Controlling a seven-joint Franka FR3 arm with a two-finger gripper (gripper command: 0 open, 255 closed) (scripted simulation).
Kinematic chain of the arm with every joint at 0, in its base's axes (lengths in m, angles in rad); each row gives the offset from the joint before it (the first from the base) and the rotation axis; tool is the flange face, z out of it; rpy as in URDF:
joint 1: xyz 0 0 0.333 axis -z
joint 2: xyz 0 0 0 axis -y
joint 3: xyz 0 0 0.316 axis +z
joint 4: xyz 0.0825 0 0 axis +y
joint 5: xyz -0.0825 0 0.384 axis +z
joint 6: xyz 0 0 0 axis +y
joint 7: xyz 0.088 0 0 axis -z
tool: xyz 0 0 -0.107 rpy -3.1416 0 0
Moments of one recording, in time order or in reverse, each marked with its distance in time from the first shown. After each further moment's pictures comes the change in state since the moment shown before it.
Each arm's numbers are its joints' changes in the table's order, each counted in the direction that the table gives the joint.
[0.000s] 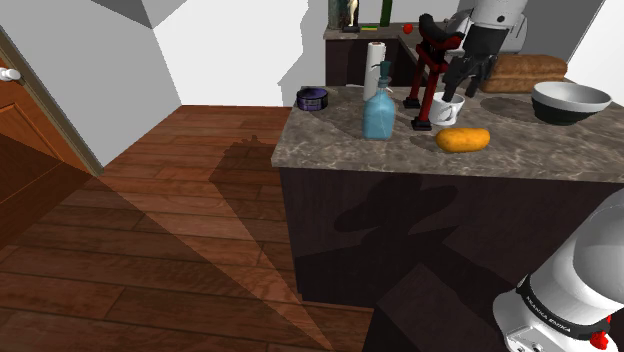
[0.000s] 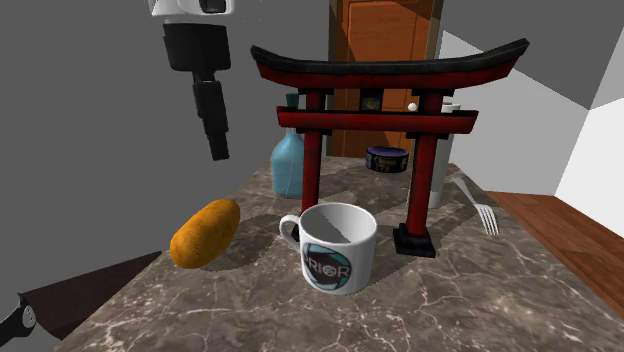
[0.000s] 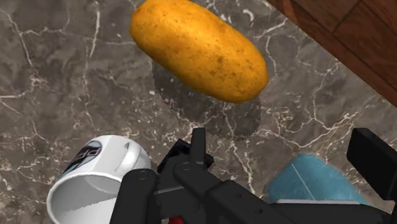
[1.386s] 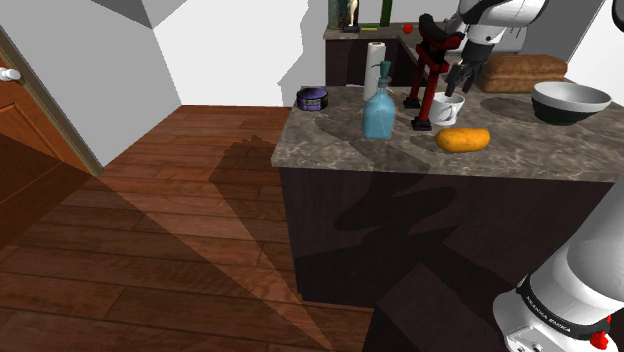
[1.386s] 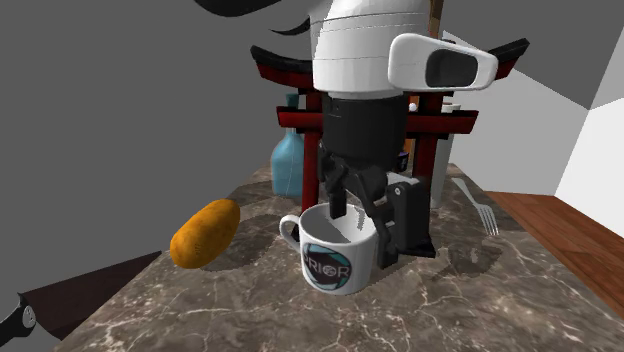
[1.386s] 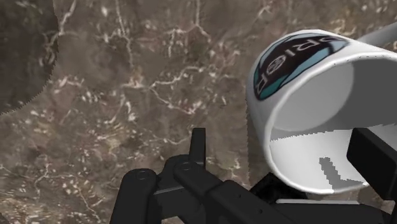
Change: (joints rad) arm 0.075 -0.626 -0.293 -0.417 0.221 -0.191 -0.496
